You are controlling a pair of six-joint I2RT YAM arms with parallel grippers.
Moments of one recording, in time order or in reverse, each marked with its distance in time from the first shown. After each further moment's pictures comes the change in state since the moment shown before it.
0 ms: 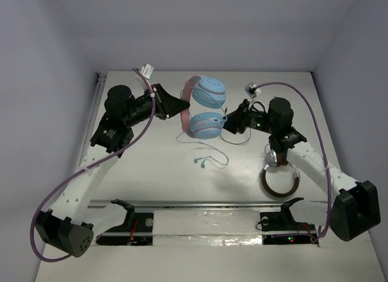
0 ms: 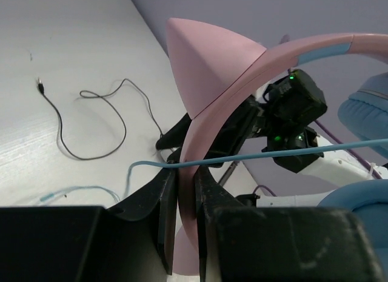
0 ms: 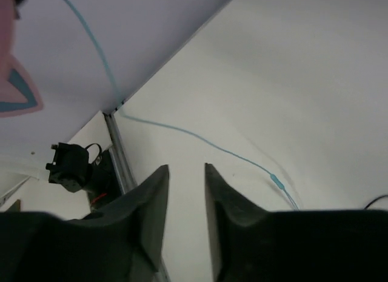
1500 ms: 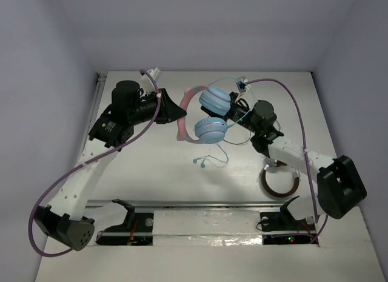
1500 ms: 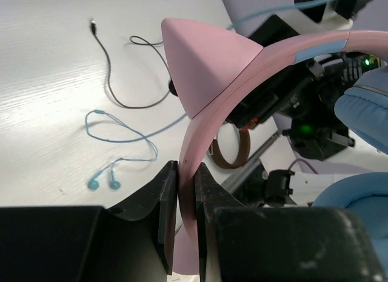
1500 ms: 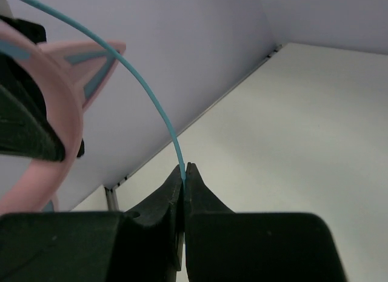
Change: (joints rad) left arm -0.043 0.069 0.159 -0.416 -0.085 0.164; right arm 0.151 0.217 0.018 0.550 0.298 0.170
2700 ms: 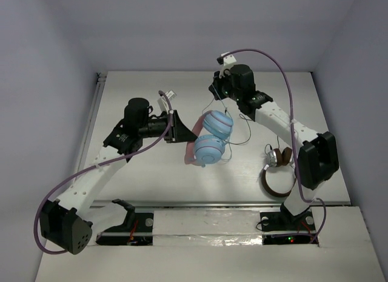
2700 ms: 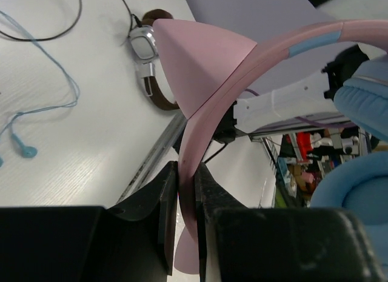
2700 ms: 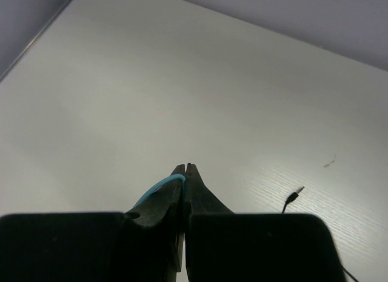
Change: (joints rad) left arm -0.008 -0.038 -0.319 0.256 0.327 -0.128; right arm -0.035 0.295 0.594 -0.807 0.360 -0.478
